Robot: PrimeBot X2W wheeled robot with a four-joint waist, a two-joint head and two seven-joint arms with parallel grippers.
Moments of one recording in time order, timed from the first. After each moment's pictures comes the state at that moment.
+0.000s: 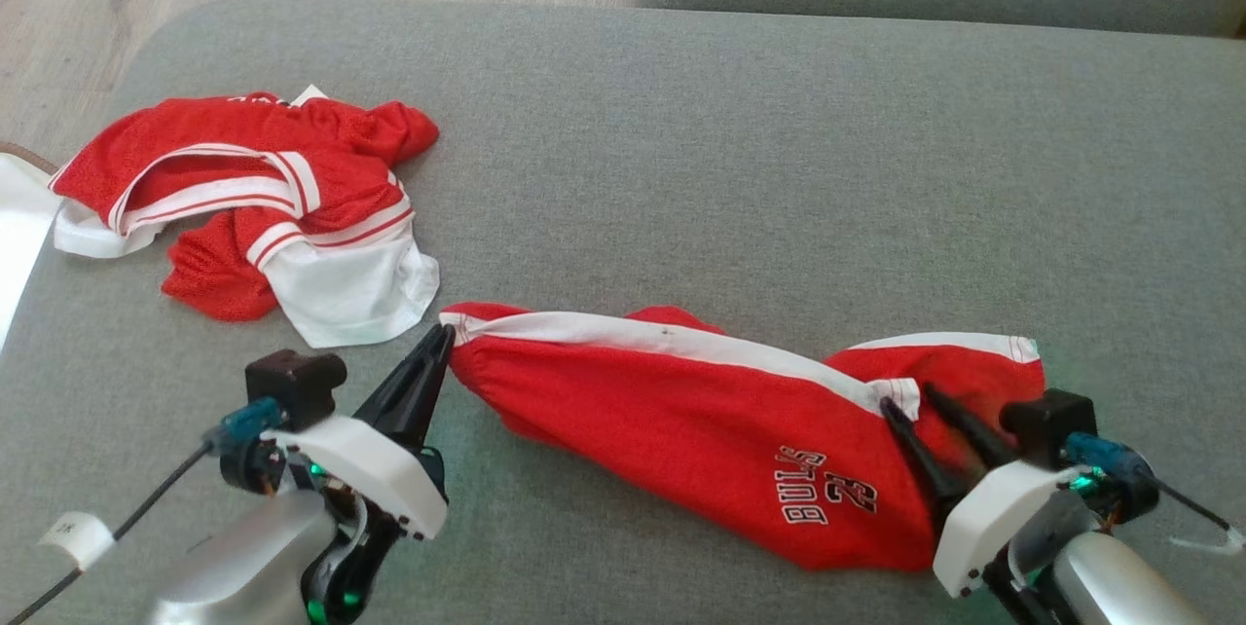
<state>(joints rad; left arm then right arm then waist) -0.53 0.49 -1.11 0.43 -1.15 0.02 -0.25 -0.14 -0.33 0.44 0.43 0.42 0.12 -0.03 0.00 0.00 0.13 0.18</state>
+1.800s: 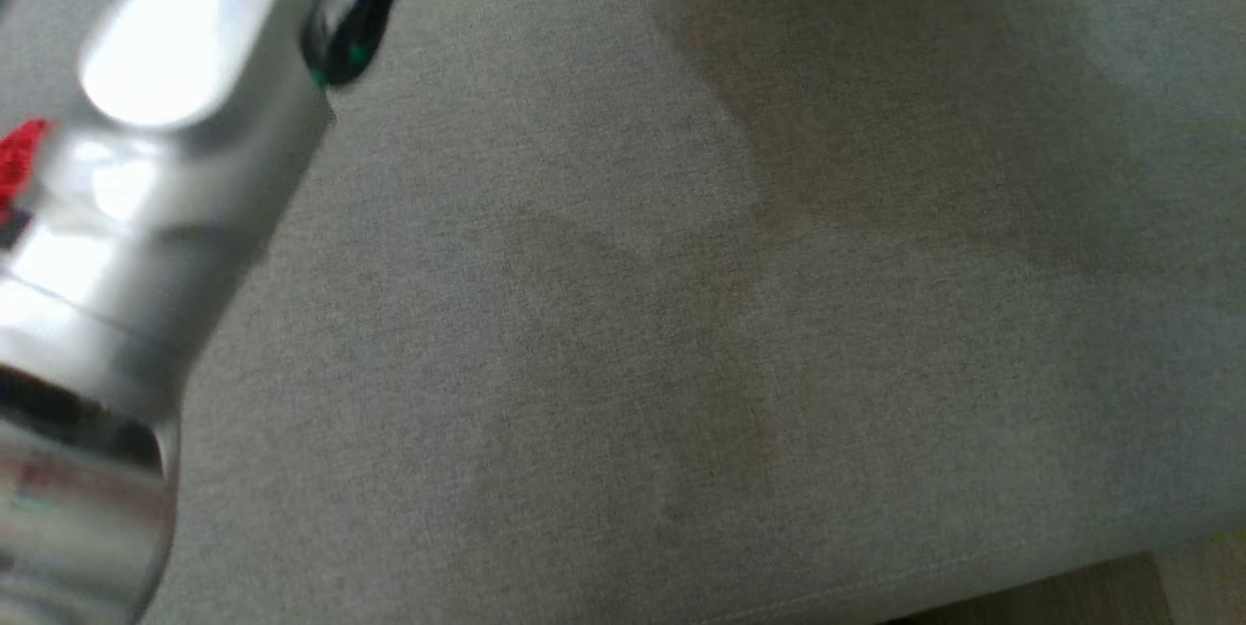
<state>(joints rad) -1.31 0.24 -0.84 0.66 -0.76 -0.12 -0.26 -1.01 -0.55 0.16 0.32 0.18 0.12 -0.26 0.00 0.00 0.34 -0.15</state>
